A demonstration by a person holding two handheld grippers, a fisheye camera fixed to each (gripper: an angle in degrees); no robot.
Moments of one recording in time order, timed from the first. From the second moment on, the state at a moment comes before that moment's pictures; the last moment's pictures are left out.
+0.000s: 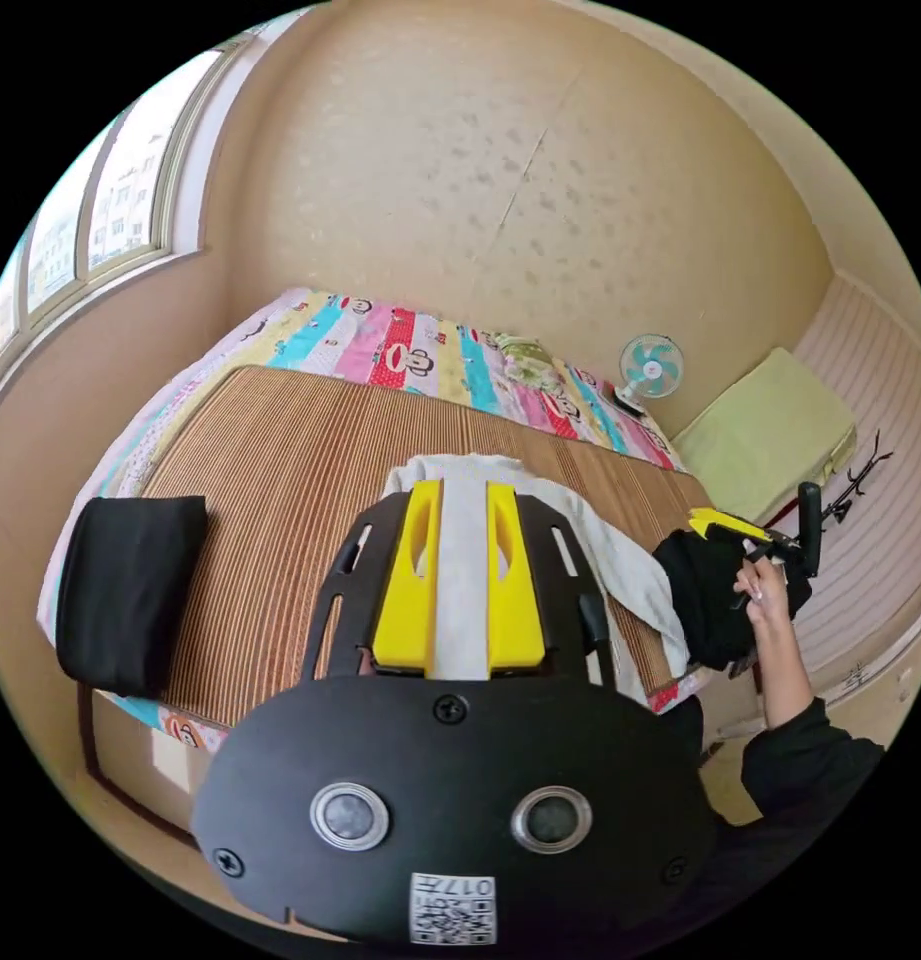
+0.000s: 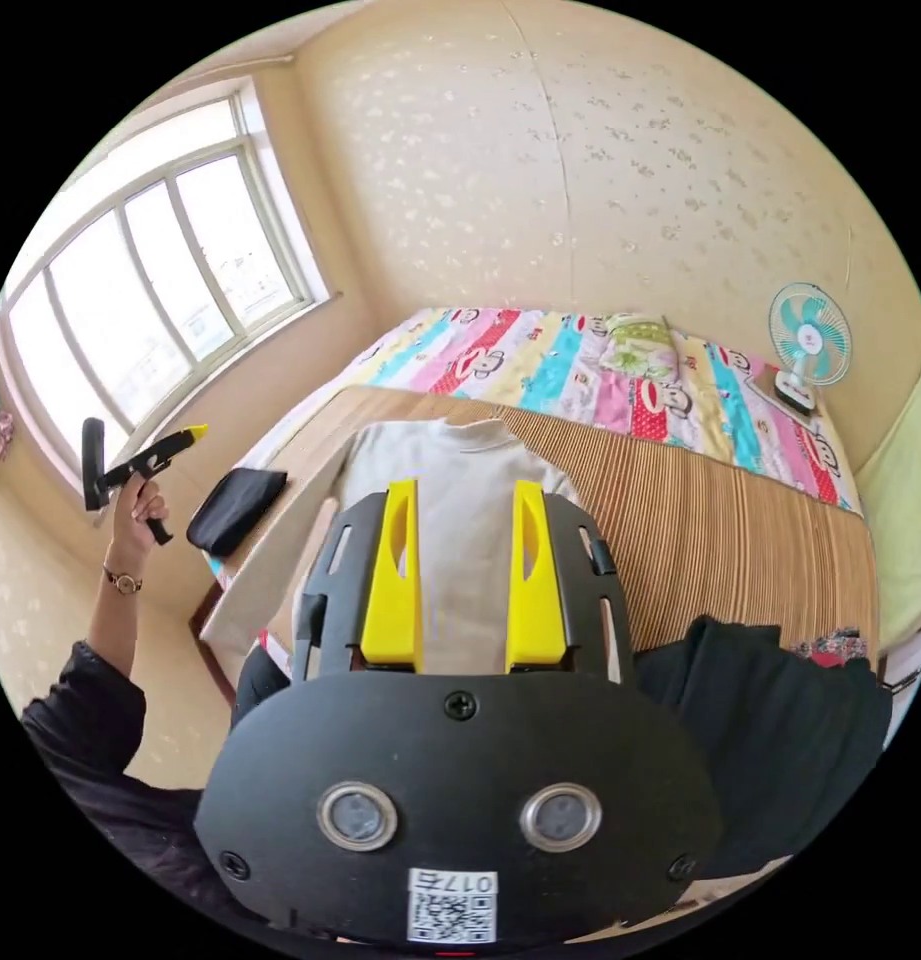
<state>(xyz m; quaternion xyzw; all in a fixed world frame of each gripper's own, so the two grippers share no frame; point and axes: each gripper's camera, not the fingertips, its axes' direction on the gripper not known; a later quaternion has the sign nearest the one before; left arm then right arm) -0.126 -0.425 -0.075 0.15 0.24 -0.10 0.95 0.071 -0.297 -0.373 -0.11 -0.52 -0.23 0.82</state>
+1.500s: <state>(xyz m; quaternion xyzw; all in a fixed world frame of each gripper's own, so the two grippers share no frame) -0.194 -0.248 0.012 0.00 0.56 -0.08 0.82 0.147 -0.026 -0.251 -0.27 -0.58 -0.31 0.70</state>
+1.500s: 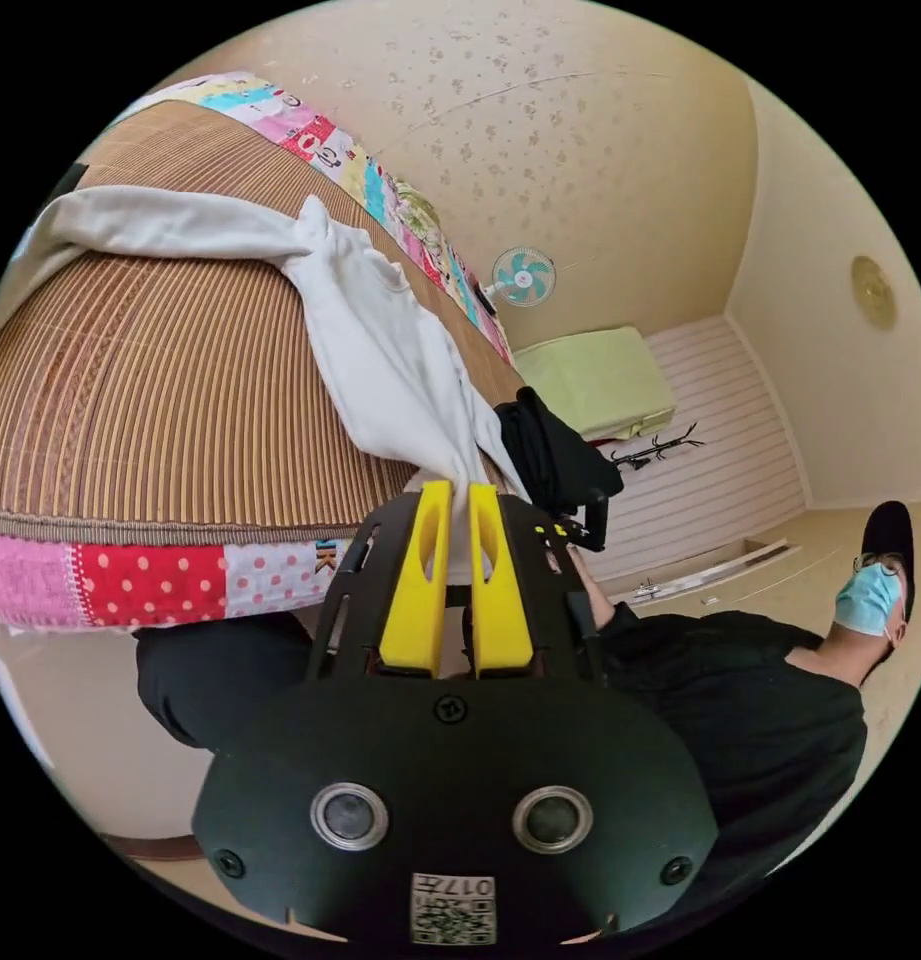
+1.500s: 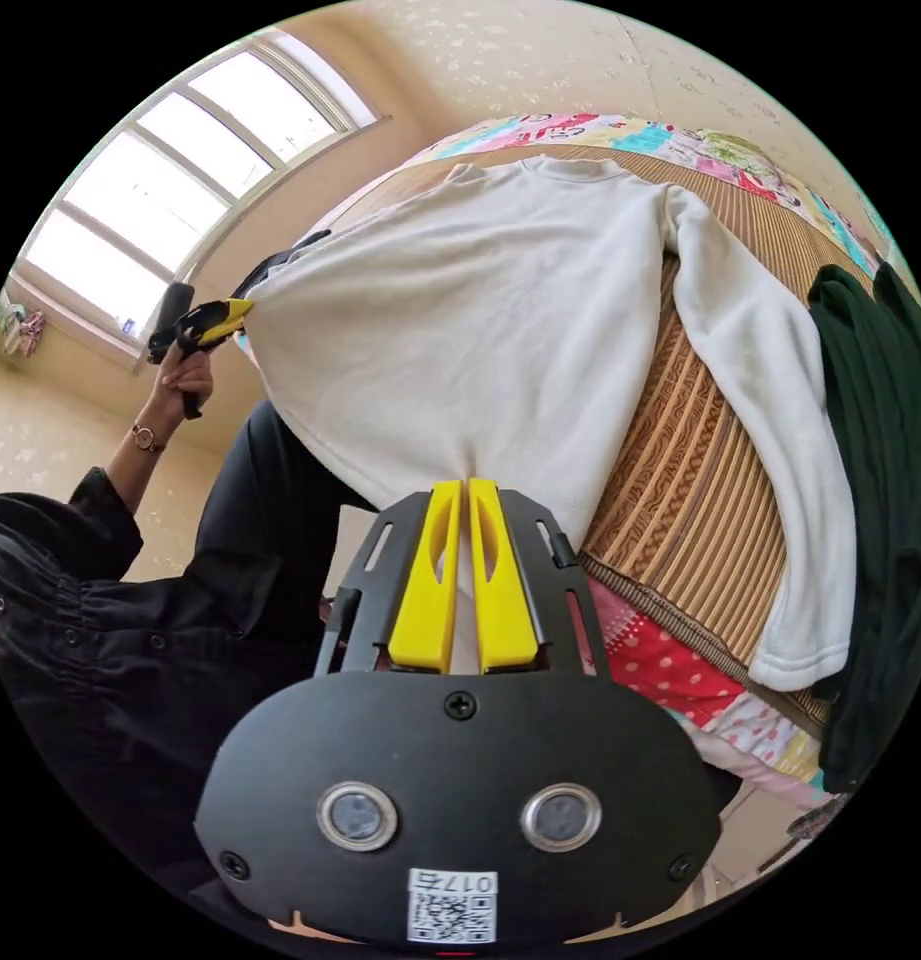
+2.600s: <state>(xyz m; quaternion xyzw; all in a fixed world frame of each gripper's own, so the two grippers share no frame) -0.294 -0.158 -0.152 -0.02 0.45 -0.22 0.87 0.410 -0.209 -0.341 0.11 -0.49 0.16 0.85</state>
